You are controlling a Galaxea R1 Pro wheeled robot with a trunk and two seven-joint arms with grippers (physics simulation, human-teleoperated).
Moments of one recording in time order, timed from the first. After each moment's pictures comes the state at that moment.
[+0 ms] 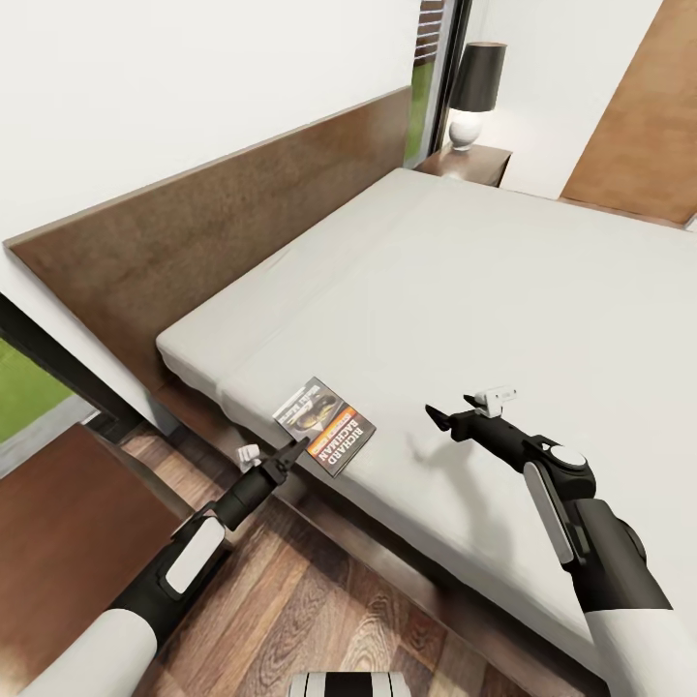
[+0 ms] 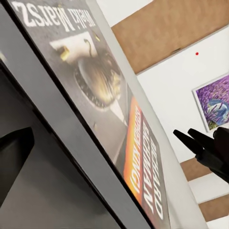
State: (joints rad) left arm -0.61 0.08 -0.24 -0.78 0.95 0.03 -0.86; right arm -0.60 -0.15 0.01 -1.39 -0.15 0.43 0.43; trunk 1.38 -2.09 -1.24
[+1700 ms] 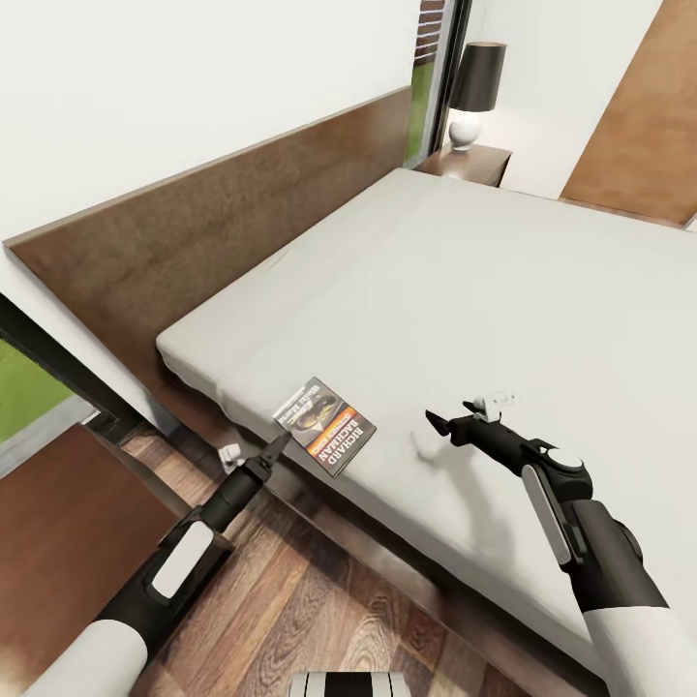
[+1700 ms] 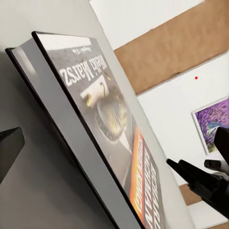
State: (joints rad) left arm -0.58 0.10 -0.17 -0.81 1.01 0.03 -0.87; right arm -0.60 -0.15 0.01 -1.35 -0.15 0.43 0.44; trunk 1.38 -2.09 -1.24
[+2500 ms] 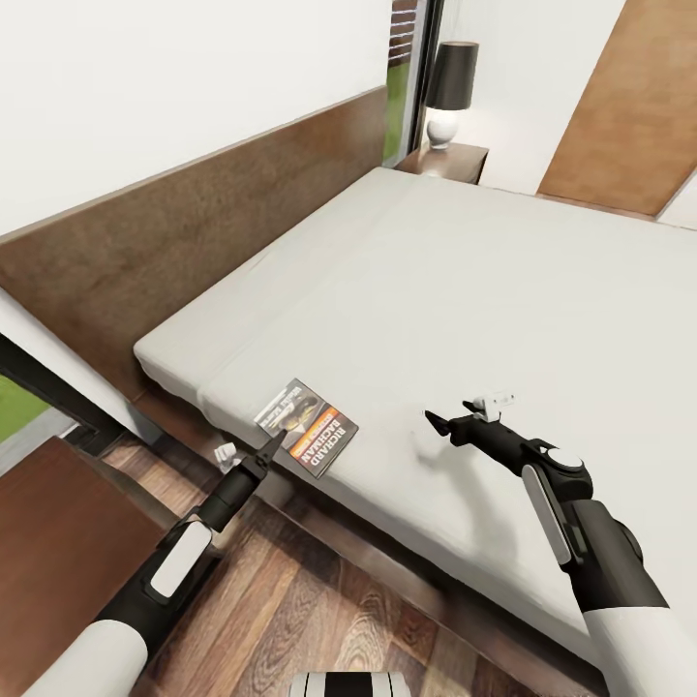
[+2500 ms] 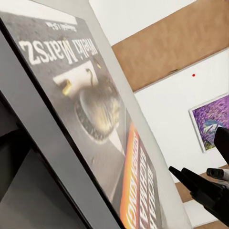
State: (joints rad) left arm -0.58 0.09 -0.15 -0.80 1.02 0.03 -0.87; right arm -0.60 -0.15 0.01 -1.35 -0.15 0.43 0.44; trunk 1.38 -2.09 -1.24
